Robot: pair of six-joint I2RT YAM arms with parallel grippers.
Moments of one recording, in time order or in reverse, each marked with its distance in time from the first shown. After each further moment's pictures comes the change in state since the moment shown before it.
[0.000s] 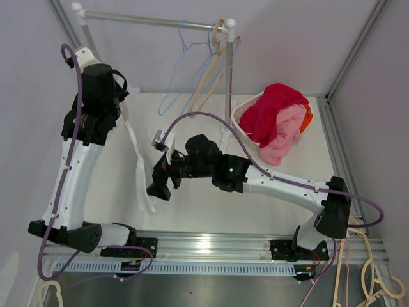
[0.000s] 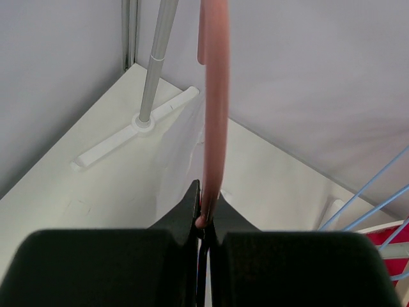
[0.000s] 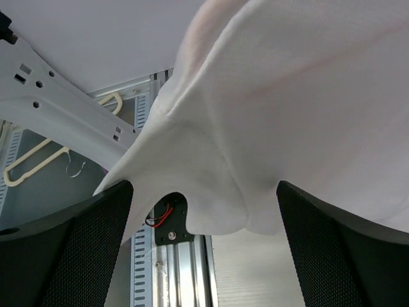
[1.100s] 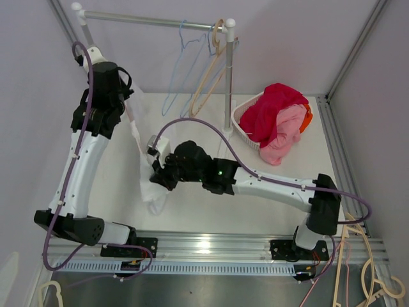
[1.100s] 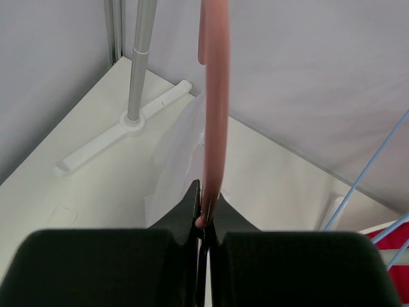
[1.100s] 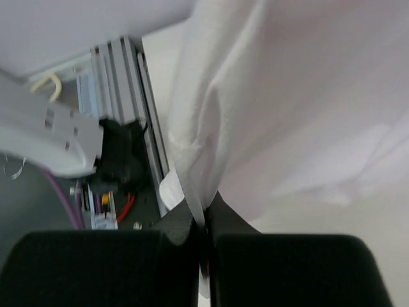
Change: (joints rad) left arm 0.028 0.050 -0.061 0.098 0.050 0.024; right arm 0.035 0.103 0.053 -0.050 0.180 -0.043
